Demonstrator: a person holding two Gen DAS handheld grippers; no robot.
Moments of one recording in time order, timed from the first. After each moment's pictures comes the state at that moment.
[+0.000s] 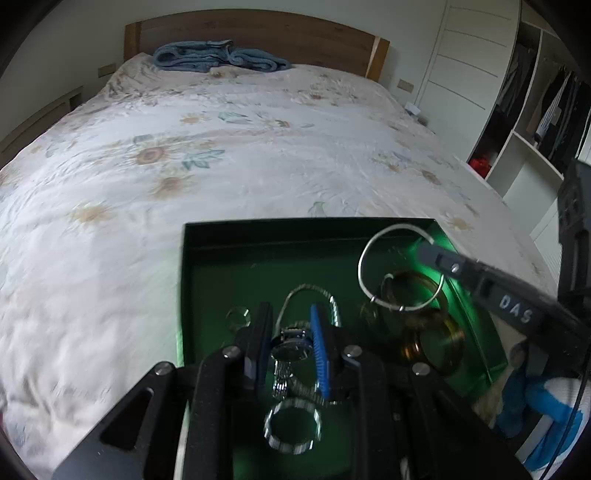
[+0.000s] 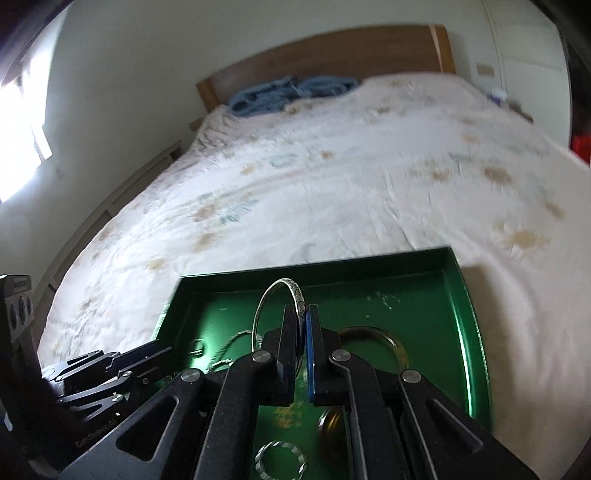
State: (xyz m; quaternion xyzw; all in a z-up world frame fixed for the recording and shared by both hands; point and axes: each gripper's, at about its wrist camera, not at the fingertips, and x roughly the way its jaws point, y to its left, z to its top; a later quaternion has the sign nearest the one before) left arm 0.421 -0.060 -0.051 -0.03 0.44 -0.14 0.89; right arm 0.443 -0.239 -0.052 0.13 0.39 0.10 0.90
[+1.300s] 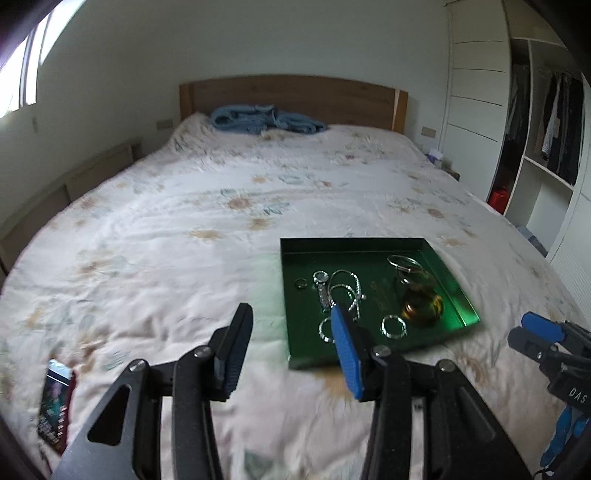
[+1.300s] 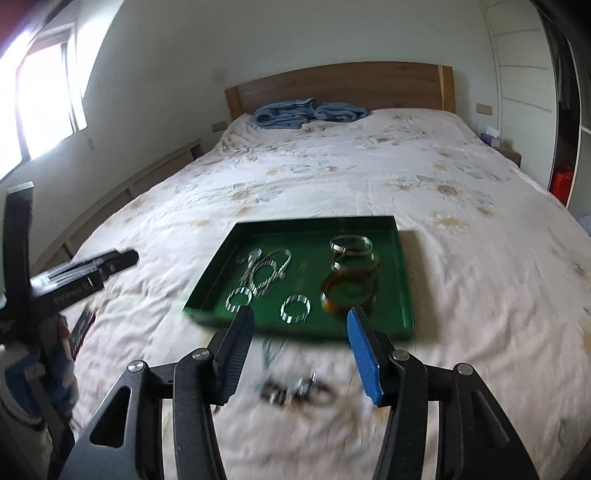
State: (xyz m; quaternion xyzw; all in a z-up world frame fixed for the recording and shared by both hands) left arm 0.225 -0.007 0.043 0.01 0.32 -0.04 0.95; right arm 0.216 -0.251 0.016 0.06 0.34 0.11 0.93
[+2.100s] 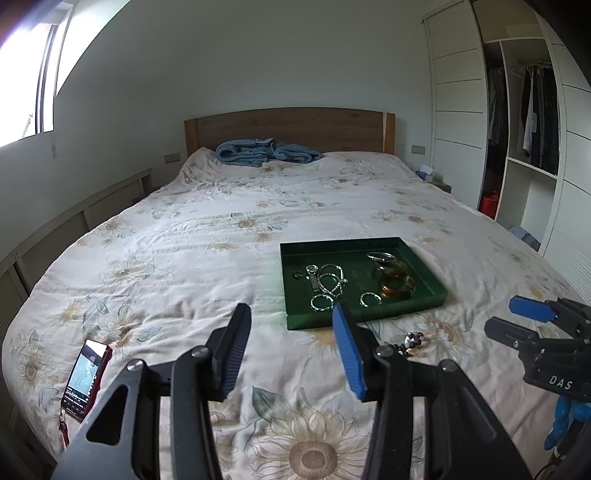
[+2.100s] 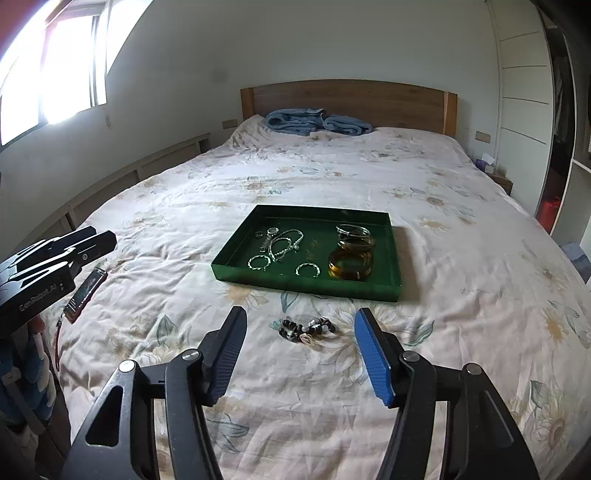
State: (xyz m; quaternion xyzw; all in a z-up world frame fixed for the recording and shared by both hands) left arm 0.107 -0.013 0.059 0.03 0.26 -0.04 0.96; right arm 0.124 -0.233 0.028 0.00 0.32 0.11 0.94
